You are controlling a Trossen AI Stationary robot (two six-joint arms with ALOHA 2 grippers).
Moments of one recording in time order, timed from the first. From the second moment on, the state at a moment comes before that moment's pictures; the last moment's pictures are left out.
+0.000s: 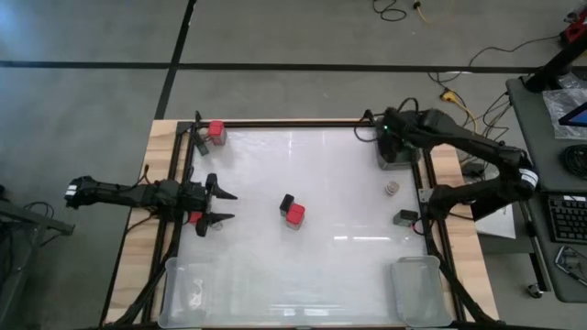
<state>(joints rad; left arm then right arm) -0.11 0.16 0.02 0.04 -0.04 -0.10 -0.63 1.22 1.12 -1.32 0.44 0.81</state>
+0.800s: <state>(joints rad) -0.11 0.16 0.02 0.04 -0.04 -0.10 -0.82 1.22 0.93 -1.09 0.28 0.67</state>
